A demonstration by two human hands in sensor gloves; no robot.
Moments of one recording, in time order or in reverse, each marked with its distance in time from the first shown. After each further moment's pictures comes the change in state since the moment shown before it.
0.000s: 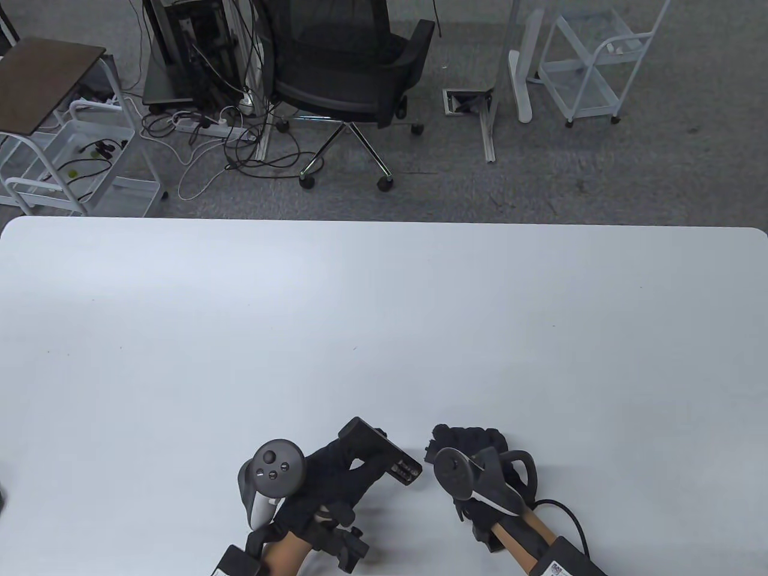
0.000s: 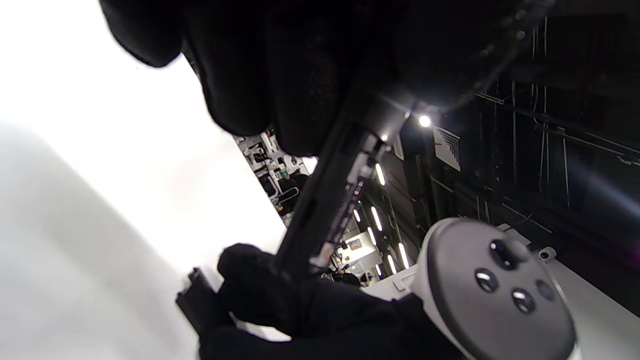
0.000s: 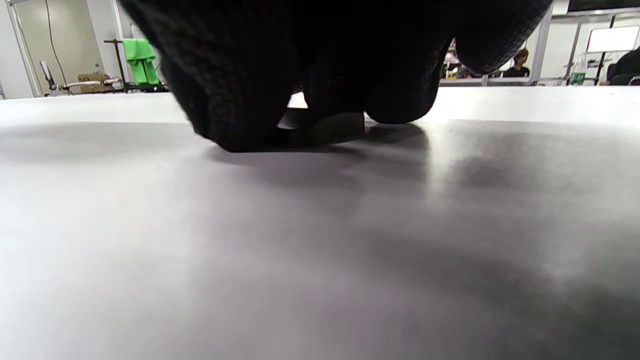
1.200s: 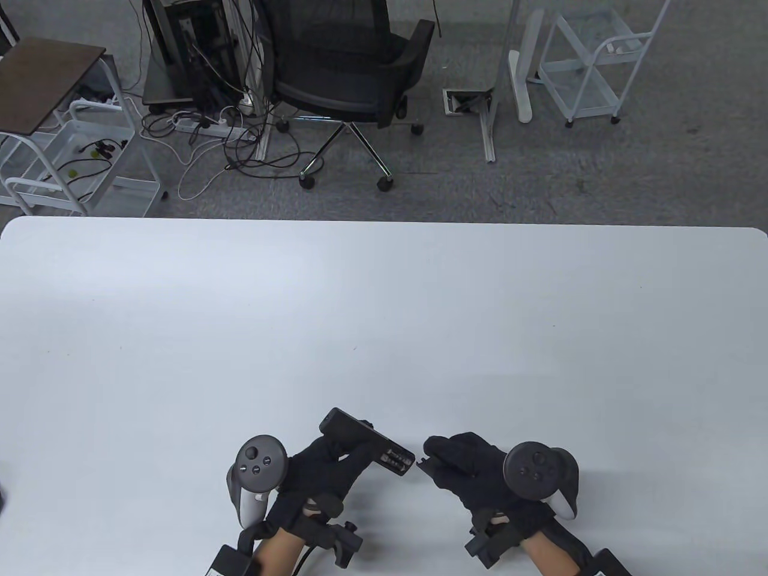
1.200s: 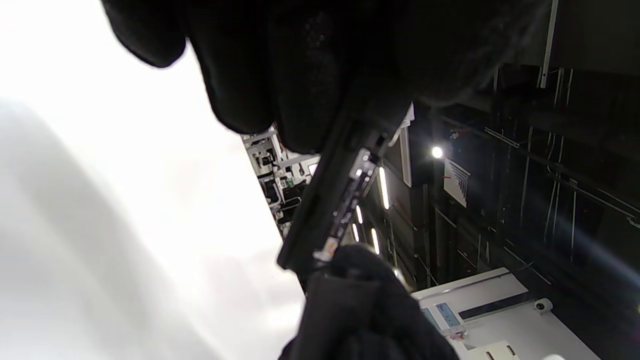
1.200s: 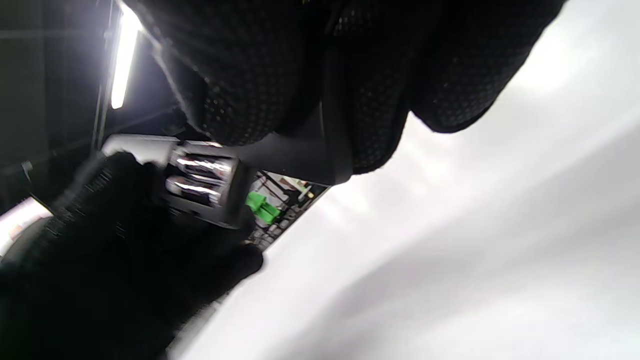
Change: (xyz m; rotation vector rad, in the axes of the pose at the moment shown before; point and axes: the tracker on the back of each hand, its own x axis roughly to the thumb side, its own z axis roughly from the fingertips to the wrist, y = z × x) left_hand -0.013 0.011 0.000 0.024 0.064 0.149; right_hand -0.035 -0.037 0.028 -0.103 -0.158 -0.880
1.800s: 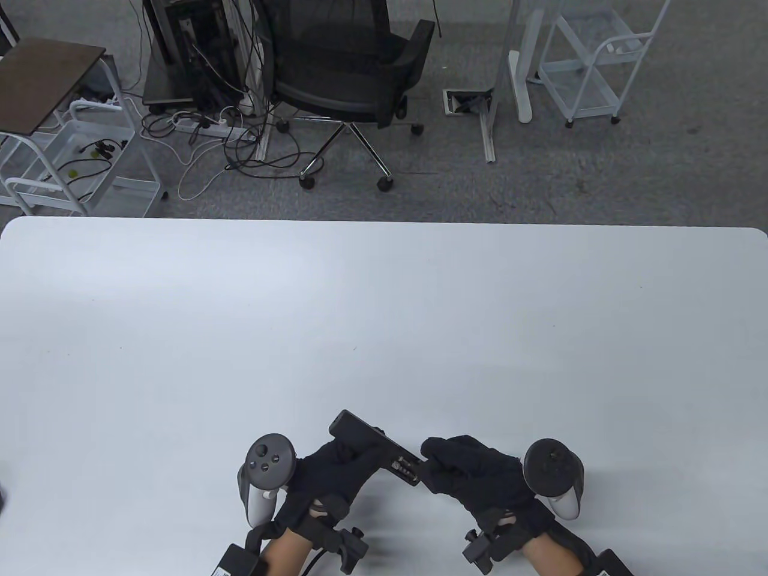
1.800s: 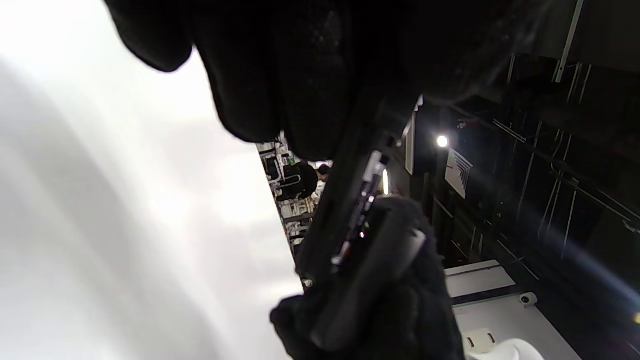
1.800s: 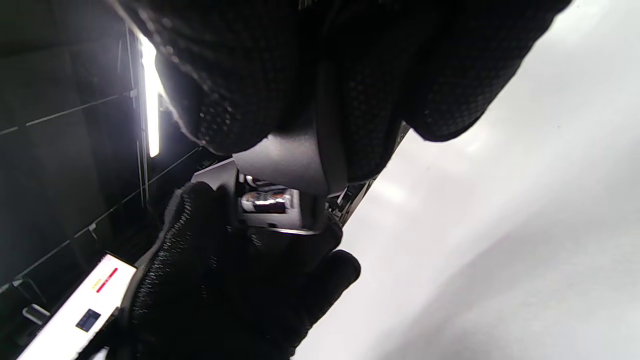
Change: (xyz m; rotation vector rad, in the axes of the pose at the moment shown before) left_hand -0.002 -0.014 -0.002 -0.077 0.023 0.073; right_hand 0.000 0.001 0.001 -0.007 -0.041 -0.187
